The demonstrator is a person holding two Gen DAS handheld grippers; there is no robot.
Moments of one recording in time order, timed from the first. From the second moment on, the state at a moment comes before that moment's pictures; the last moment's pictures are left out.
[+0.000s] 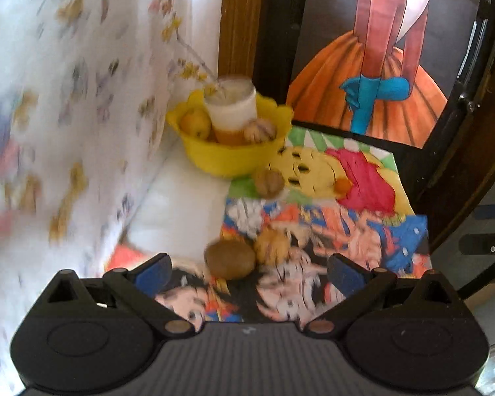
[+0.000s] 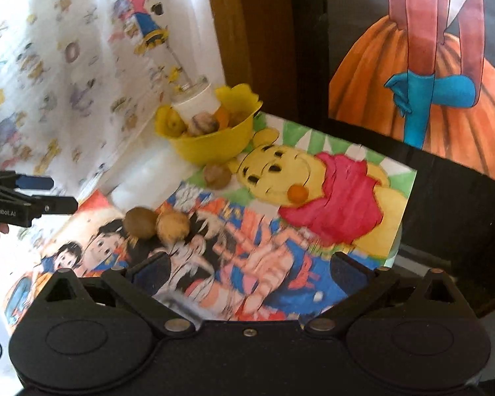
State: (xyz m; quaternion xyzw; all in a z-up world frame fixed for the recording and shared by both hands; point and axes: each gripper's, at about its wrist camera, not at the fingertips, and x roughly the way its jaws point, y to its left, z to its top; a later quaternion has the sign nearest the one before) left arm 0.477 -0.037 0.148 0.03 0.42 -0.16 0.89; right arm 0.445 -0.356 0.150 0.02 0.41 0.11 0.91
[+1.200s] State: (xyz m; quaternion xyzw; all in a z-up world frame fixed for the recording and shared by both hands) left arm 0.670 -0.158 -0.009 0.03 0.47 -0.12 0.87; right arm 0.636 -0.360 -0.009 -0.01 0.43 0.07 0.90
